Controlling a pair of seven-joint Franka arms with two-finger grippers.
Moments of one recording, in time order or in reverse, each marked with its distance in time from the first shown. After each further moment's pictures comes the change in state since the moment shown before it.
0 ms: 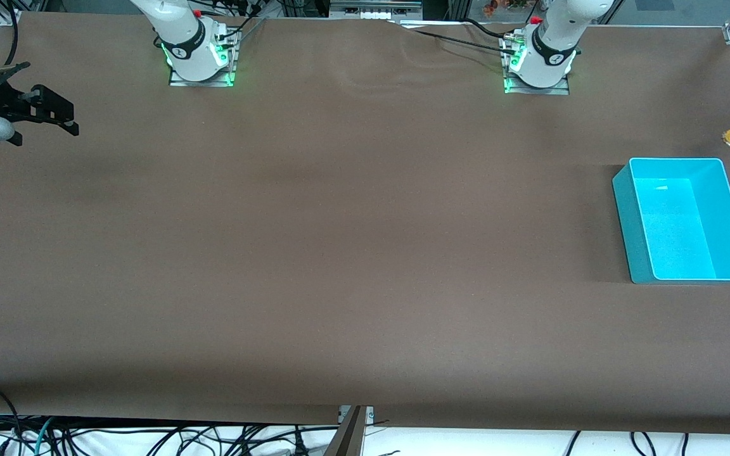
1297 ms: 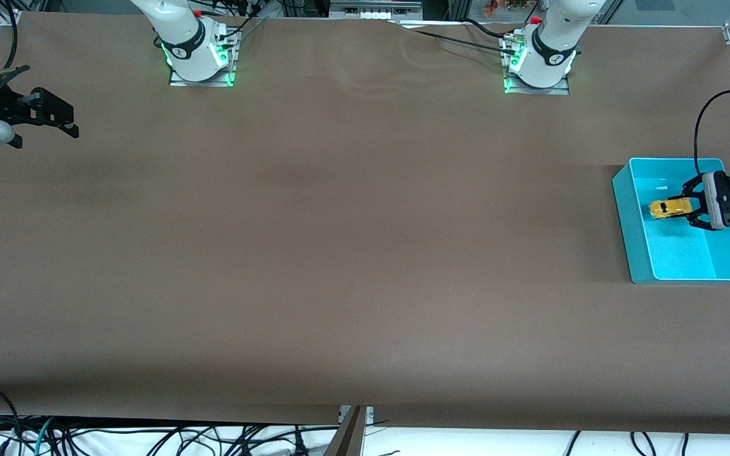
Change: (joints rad) left arm -0.178 0.374 -0.182 0.090 0.176 0.093 -0.432; right arm 0.000 0.012 -0.001 0.009 0.000 0.000 -0.004
